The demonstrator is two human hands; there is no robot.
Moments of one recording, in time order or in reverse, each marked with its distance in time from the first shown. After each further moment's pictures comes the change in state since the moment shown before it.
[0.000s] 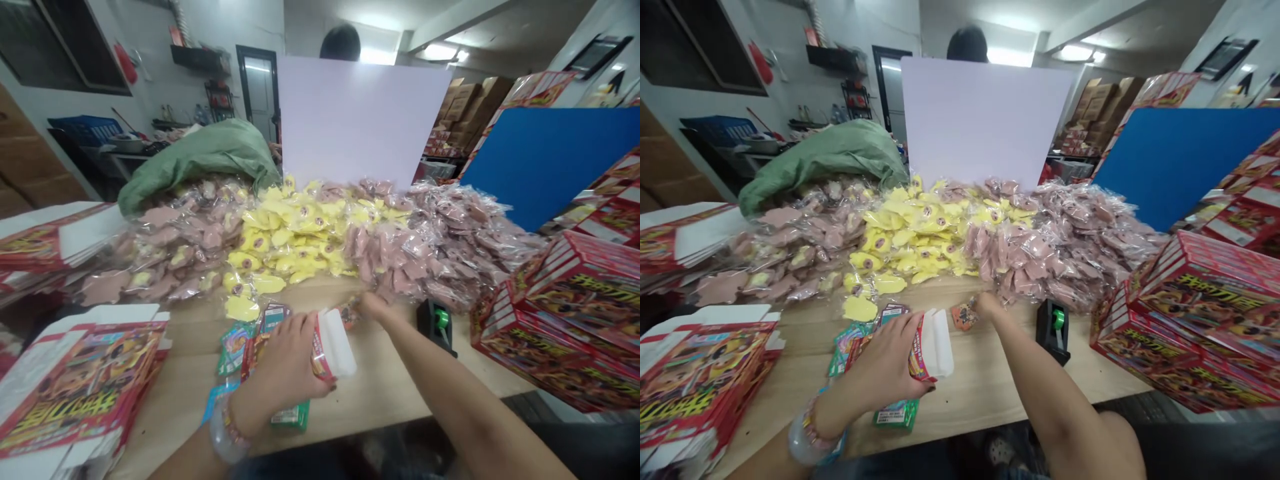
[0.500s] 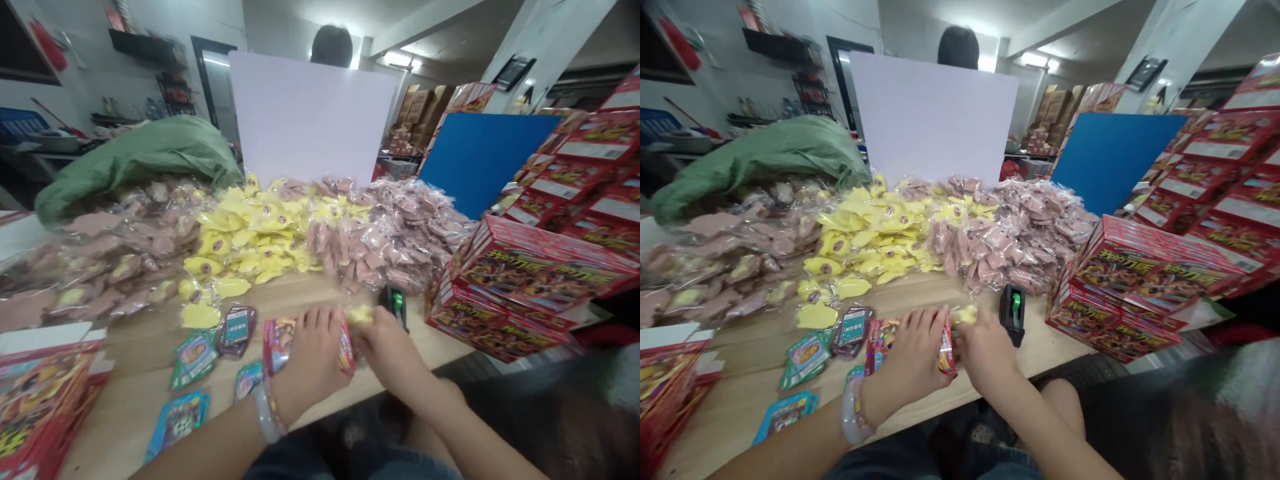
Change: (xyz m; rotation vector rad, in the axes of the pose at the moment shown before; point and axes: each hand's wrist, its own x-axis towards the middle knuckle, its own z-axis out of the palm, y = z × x) left_hand 0.032 0.095 0.038 0.057 0.103 0.208; right_hand -0.173 -0.007 -0.063 -0.107 0.212 -0.094
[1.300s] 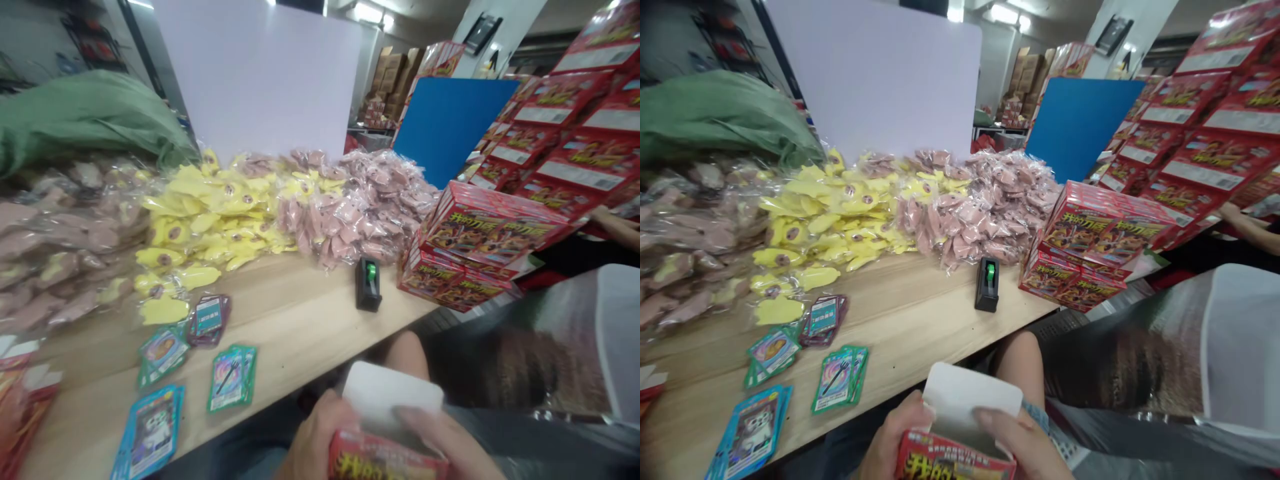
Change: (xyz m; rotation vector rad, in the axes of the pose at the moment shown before) left_hand -0.114 0.050 0.025 -0.991 -0.357 -0.282; right_hand -0.149 0.017 0.012 1.418 -0.234 0.669
